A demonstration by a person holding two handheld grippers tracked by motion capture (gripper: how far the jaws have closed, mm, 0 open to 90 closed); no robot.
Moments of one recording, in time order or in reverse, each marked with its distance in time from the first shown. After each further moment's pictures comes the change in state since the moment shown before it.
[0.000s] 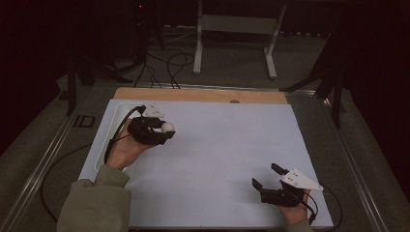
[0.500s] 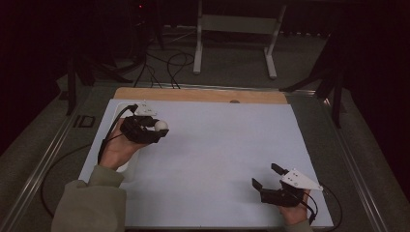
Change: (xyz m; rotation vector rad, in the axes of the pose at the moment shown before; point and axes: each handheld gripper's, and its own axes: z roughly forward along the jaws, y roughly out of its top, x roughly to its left) left arm 0.012 -0.009 -0.010 -0.003 0.031 -0.031; right arm 0.000 0.000 0.000 0.000 -0.002 -0.001
